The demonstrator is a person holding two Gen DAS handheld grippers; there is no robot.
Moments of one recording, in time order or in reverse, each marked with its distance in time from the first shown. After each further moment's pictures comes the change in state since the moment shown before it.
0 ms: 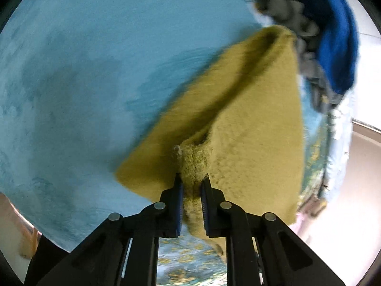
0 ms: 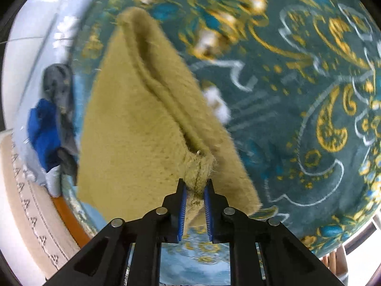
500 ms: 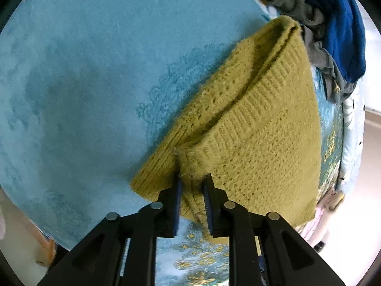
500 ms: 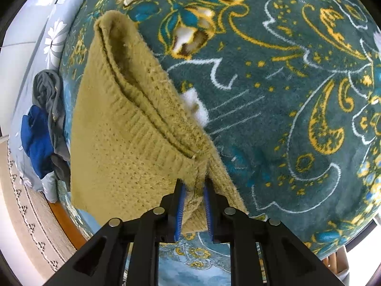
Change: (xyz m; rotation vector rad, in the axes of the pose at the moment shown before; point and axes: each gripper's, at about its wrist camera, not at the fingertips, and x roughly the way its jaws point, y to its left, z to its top) left arm -0.007 0.003 -0.010 0.115 -0.017 0.102; right arm 0.005 -0.008 0.004 0.008 -0.006 -0.007
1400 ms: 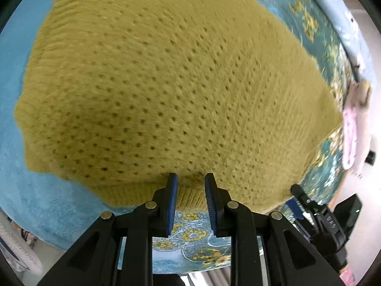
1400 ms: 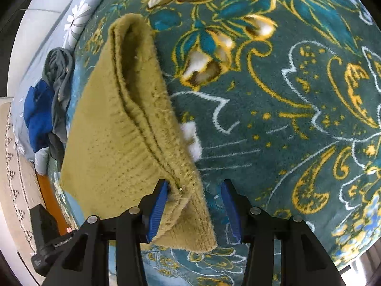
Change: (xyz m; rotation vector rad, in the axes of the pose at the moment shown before) left arm 0.077 -0.108 -0.127 0.498 0.180 0.185; right arm -0.016 0.000 0.041 -0.212 -0.025 -0.018
